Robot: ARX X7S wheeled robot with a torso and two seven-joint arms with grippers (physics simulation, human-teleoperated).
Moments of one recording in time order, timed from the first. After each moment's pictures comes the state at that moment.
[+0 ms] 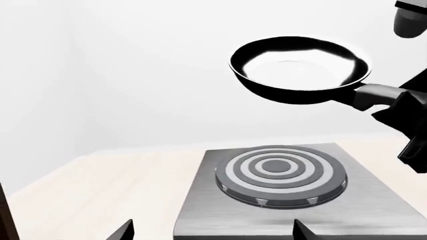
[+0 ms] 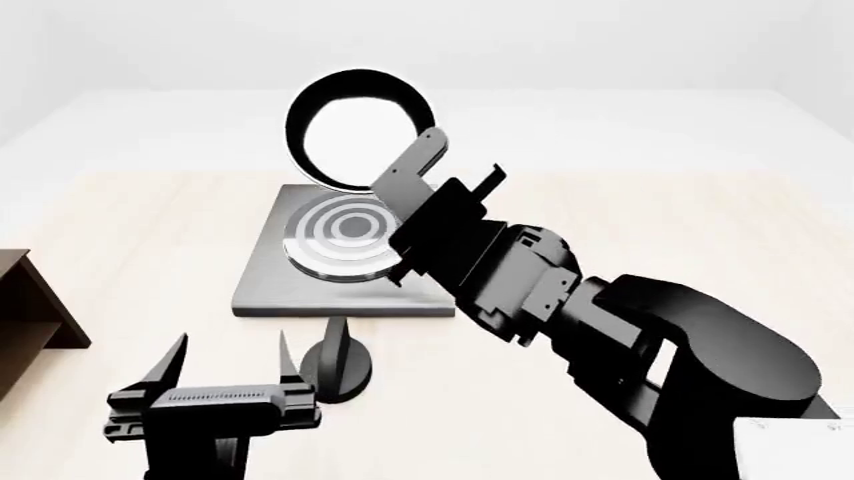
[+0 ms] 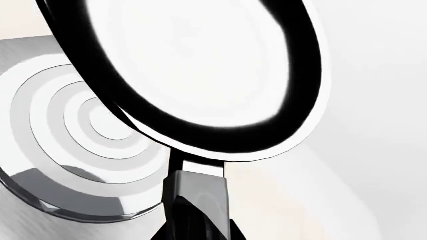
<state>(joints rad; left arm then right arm) 0.04 -0.37 0.25 0.35 -0.19 -0.13 -0.44 1.41 0.02 -1.57 0.80 0.96 0.45 0.34</state>
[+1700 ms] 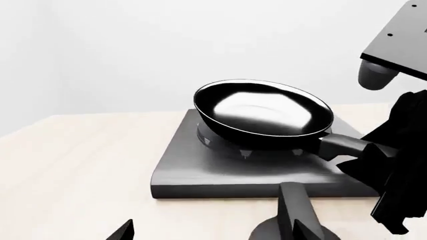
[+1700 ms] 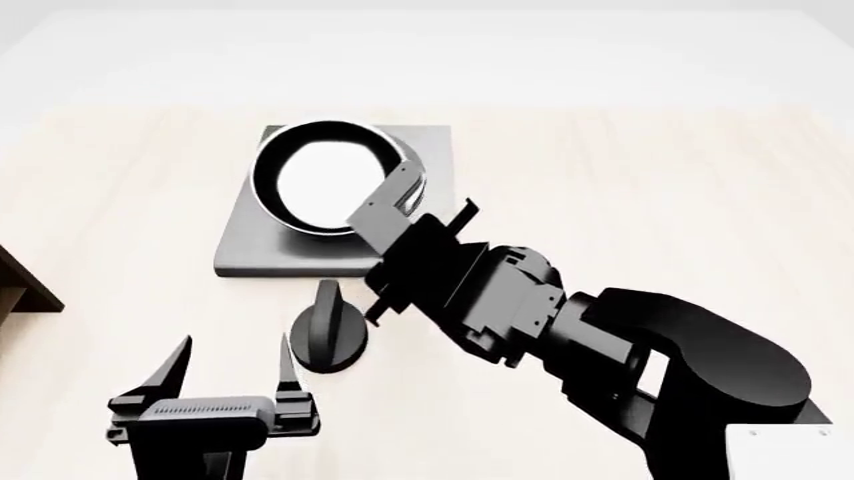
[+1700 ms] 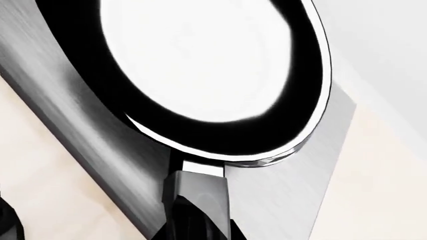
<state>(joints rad) 0.07 -0.39 0.25 0.31 -0.25 0.00 -0.40 1.38 0.02 -1.60 0.70 1.05 0.51 0.31</state>
